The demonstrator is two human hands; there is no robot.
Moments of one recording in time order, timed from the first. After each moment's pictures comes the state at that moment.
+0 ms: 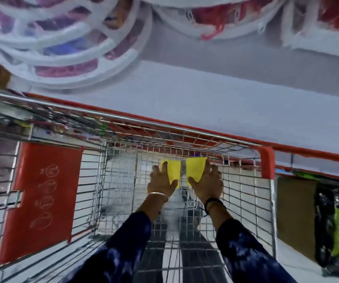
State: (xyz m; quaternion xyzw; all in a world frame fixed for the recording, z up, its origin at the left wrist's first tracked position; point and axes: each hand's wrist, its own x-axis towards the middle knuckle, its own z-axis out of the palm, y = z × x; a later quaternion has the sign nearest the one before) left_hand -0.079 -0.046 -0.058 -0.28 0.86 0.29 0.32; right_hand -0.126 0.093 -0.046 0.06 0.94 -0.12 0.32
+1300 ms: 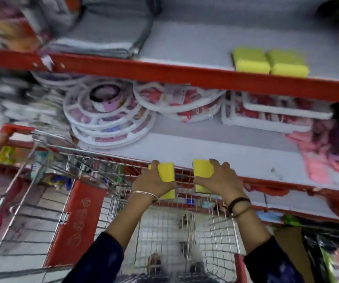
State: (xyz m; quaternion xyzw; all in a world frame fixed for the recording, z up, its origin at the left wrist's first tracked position) left_hand -0.091 -0.075 0.247 -0.24 0.91 0.28 0.18; right_hand -0.158 0.117 0.271 -0.04 0.96 -0.17 0.23
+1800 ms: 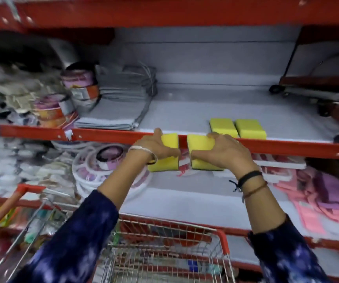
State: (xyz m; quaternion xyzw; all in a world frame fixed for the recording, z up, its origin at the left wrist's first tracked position) left_hand -0.195 -0.088 0.470 -0.17 0.96 0.22 0.04; right_hand -0.211 0.109 0.480 -0.13 0.97 -0.22 0.03
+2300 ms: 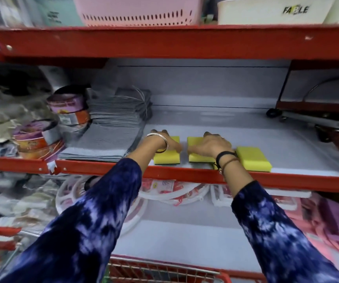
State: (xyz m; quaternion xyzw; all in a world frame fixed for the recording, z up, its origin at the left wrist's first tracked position) left_hand -0.339 -0.098 0.505 -0.18 0.97 0.12 0.09; right_hand -0.346 0.055 0.498 -0.05 0.98 -0.17 0.02
